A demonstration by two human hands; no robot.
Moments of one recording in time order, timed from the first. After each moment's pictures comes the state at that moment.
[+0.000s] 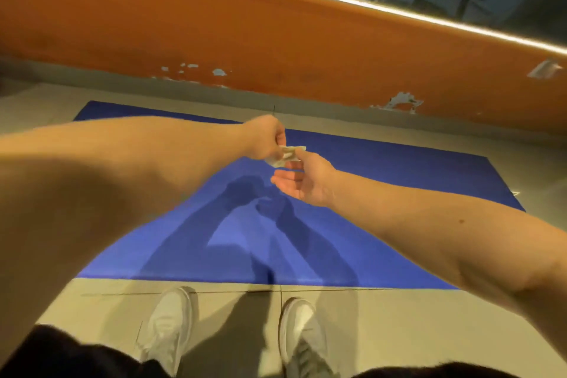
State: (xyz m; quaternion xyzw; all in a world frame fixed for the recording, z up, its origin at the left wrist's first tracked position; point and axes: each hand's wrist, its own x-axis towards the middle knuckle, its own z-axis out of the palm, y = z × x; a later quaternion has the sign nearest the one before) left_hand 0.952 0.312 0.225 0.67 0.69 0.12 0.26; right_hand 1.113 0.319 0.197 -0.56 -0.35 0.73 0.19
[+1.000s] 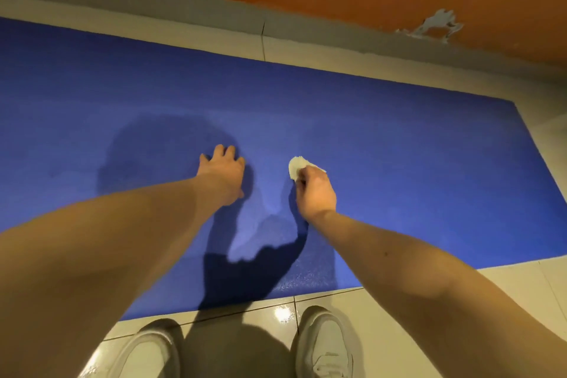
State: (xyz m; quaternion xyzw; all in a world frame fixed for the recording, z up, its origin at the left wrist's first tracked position) left_hand 0.900 0.369 -0.054 0.66 0.69 -0.18 0.23; right_hand 1.121 0.400 -0.081 -0.64 -0.73 0.25 0.06
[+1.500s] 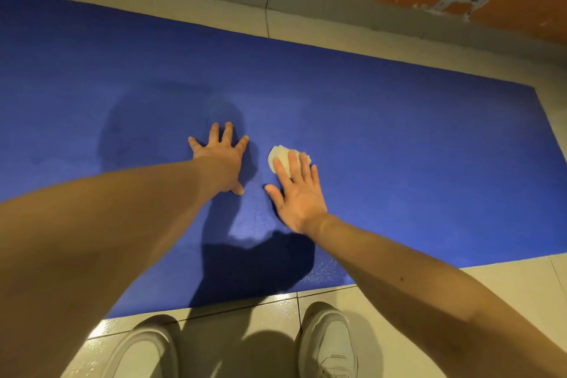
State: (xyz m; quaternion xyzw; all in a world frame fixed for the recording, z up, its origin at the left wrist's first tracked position) left_hand 0.896 0.384 -0.074 0.64 0.69 -0.23 0.25; right_hand 1.111 0.380 -0.122 -0.51 -0.84 0.13 -0.14
